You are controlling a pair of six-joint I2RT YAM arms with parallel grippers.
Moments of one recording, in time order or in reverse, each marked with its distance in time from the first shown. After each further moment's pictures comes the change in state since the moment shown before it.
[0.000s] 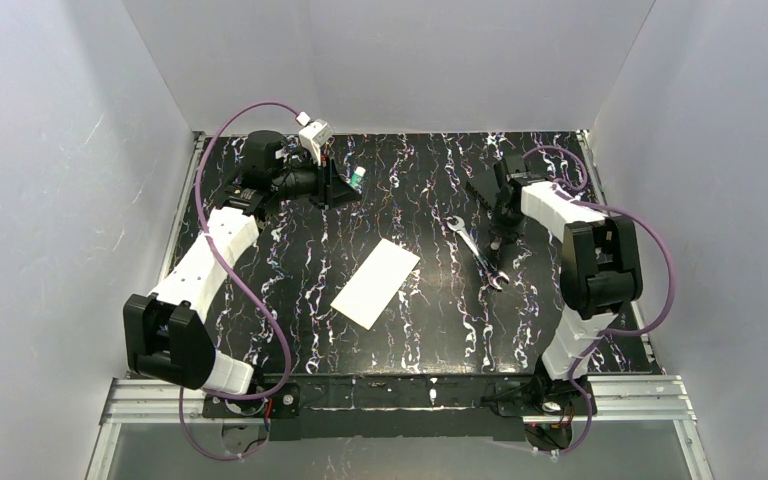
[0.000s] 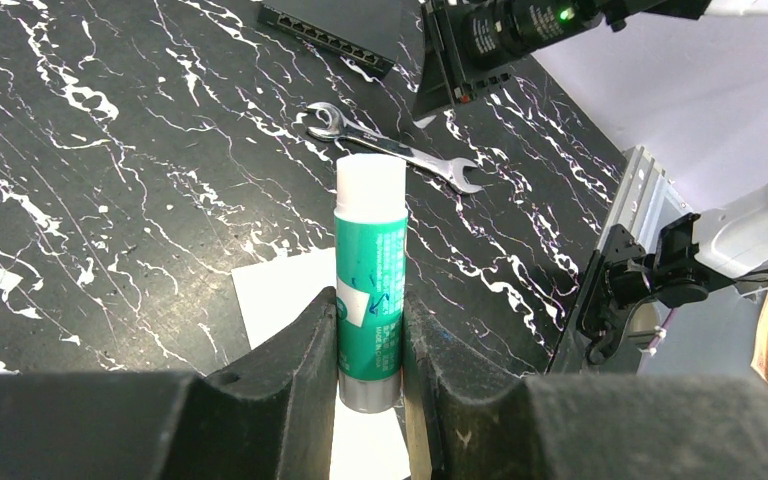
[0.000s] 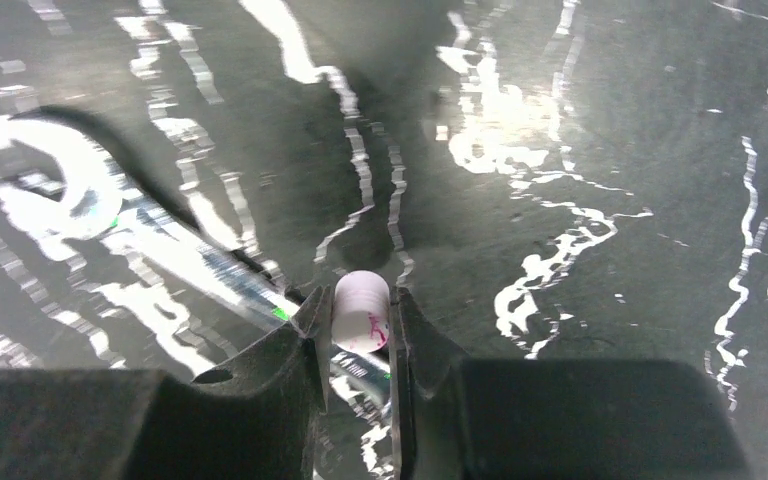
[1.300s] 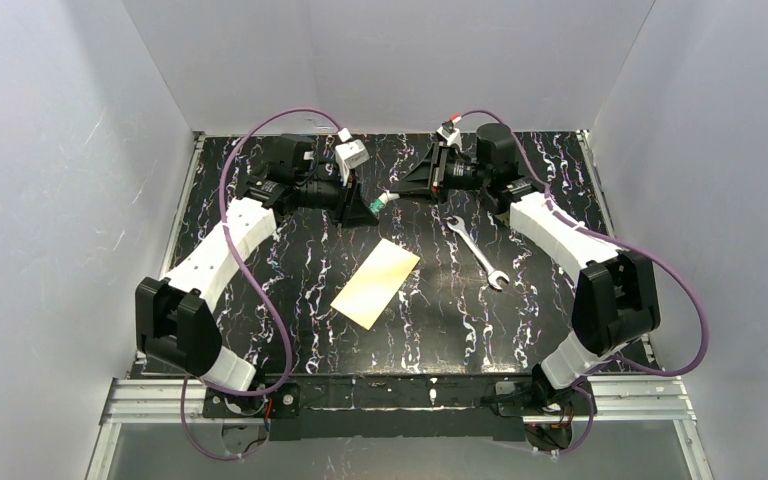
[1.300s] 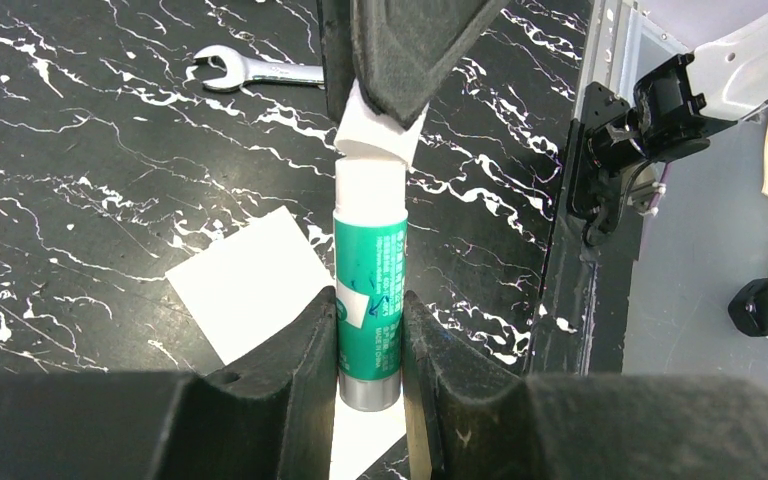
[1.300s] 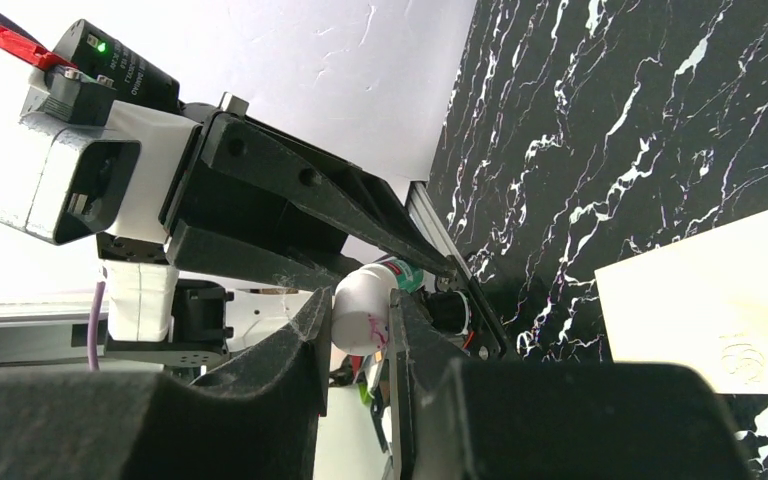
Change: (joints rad) left arm -0.112 0.081 0.090 -0.237 0.115 0.320; right arm 0.217 -0.228 -0.001 0.763 -1.088 0.583
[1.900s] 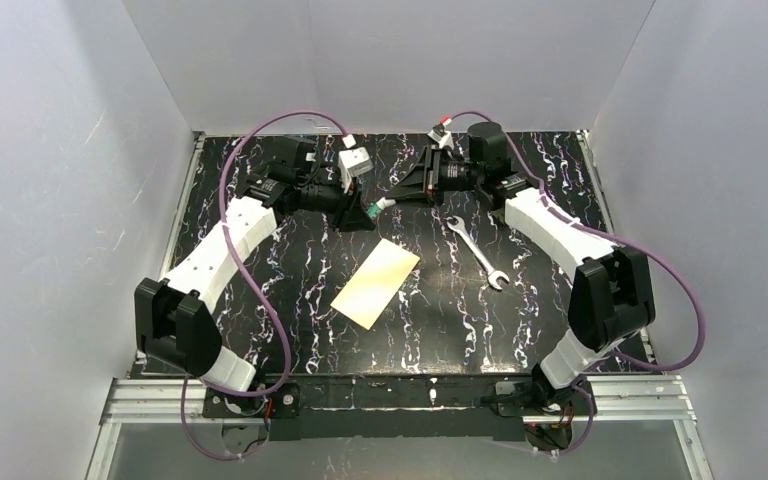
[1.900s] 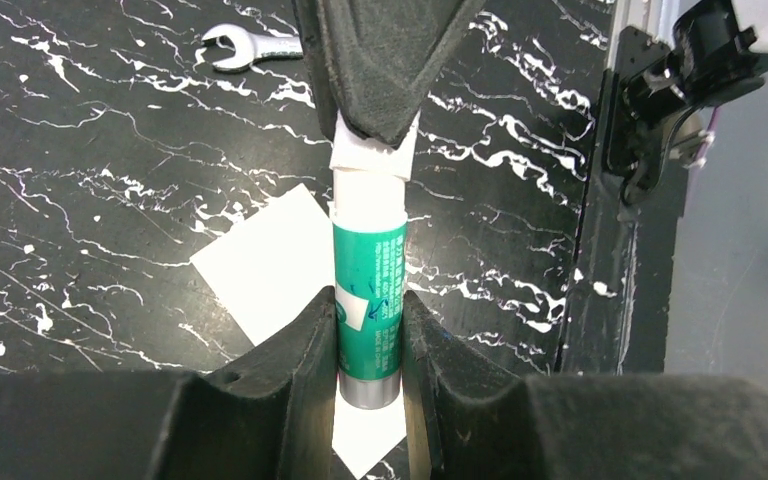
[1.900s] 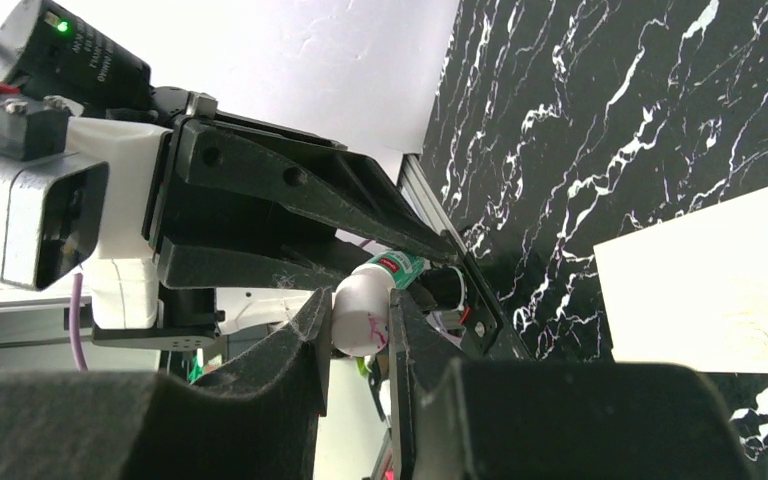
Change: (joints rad) left arm -0.008 0.000 0.026 -0.090 -0.020 0.138; right arm 0.028 0.021 0.039 -0.078 -0.018 -0.035
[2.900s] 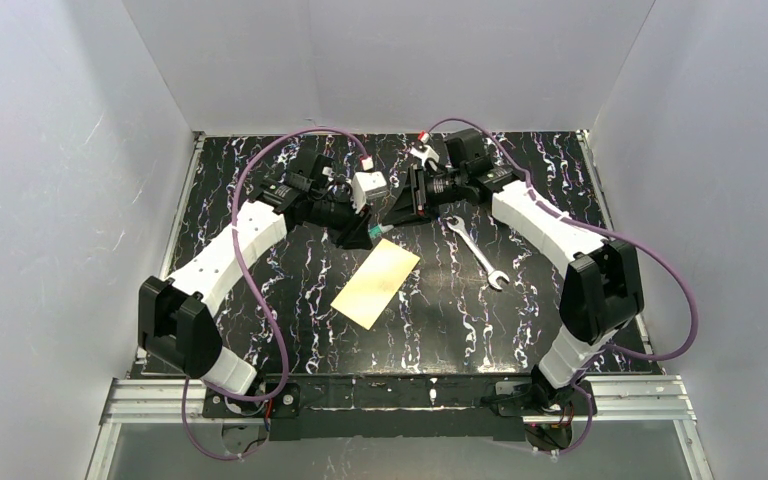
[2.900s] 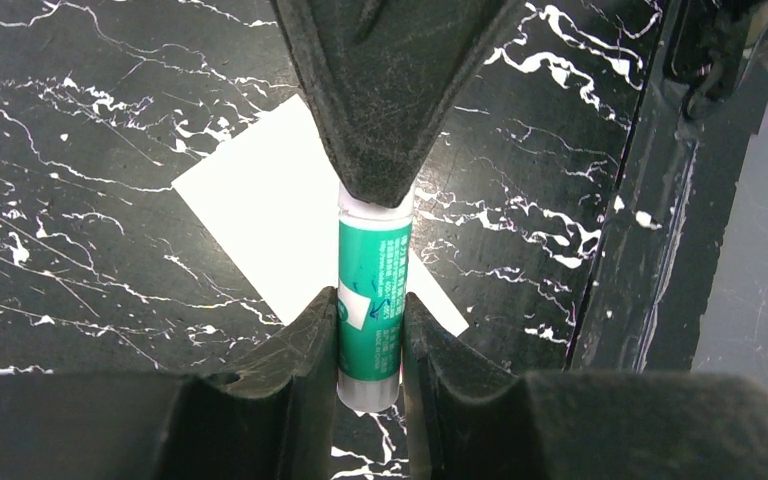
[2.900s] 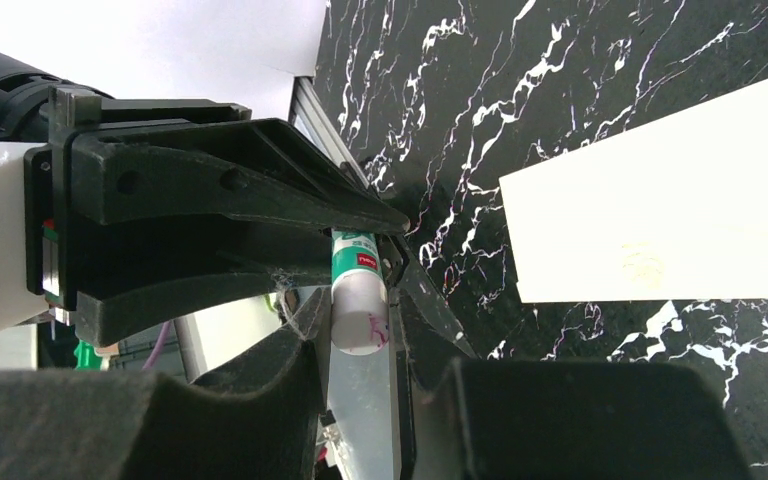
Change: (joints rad) left arm -0.081 0.000 -0.005 -0.172 -0.187 0.152; right arm 0.081 0.077 0.159 -0.491 0.058 -0.431
